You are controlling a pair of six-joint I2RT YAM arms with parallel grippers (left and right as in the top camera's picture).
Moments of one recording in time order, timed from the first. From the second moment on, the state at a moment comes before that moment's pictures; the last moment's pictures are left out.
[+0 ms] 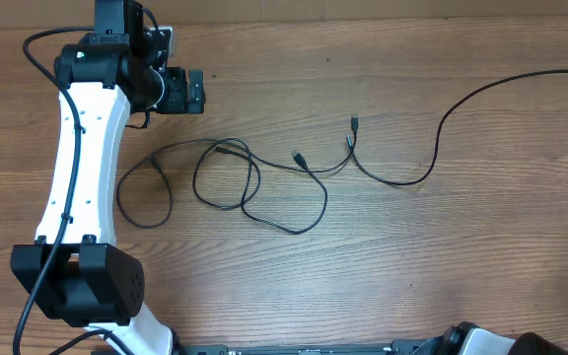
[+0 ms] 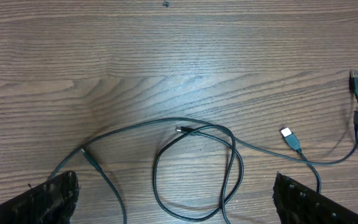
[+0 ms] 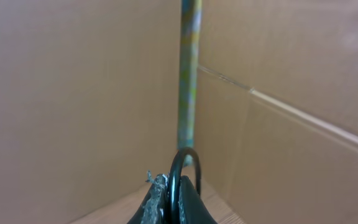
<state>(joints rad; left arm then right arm) -0.01 1.84 1.86 -1.16 0.16 -0.03 -0.51 1.43 2.17 -0.85 0.07 0.01</state>
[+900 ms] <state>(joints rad) -0.01 1.84 1.86 -1.16 0.15 -0.03 -0.52 1.50 2.17 -0.64 0.44 -0.19</state>
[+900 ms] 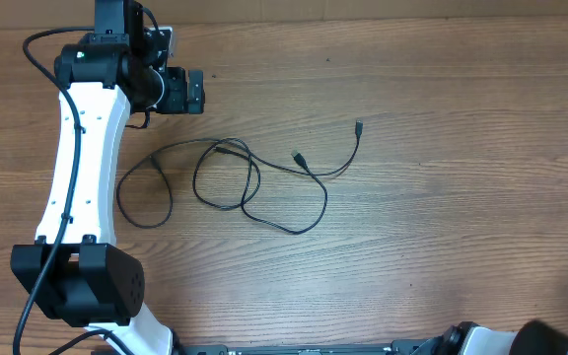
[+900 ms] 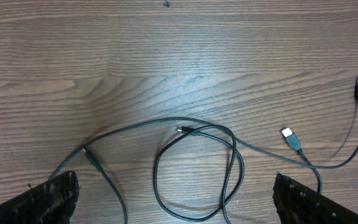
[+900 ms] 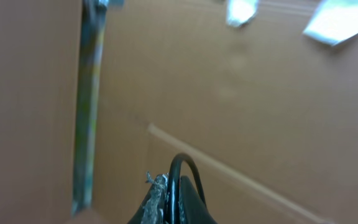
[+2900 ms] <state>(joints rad) -0.01 1.84 1.86 -1.16 0.15 -0.03 -0.59 2.11 2.17 -1.42 -0.44 0.07</state>
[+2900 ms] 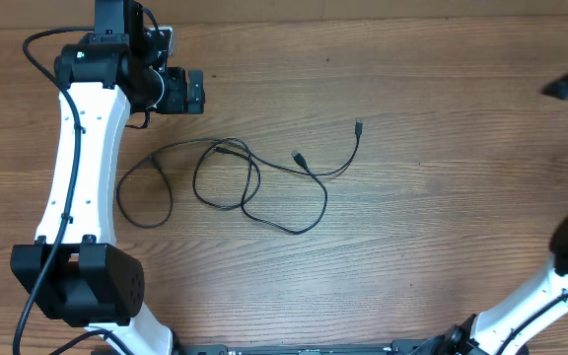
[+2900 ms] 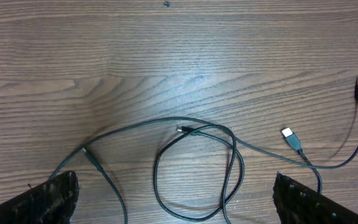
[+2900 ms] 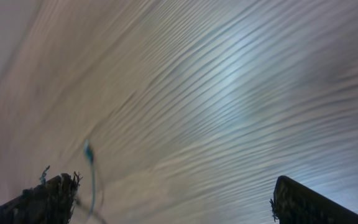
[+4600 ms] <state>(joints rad) -0.01 1.84 1.86 -1.16 0.15 -0.03 0.70 2.10 1.48 -0.83 -0.42 -0.31</state>
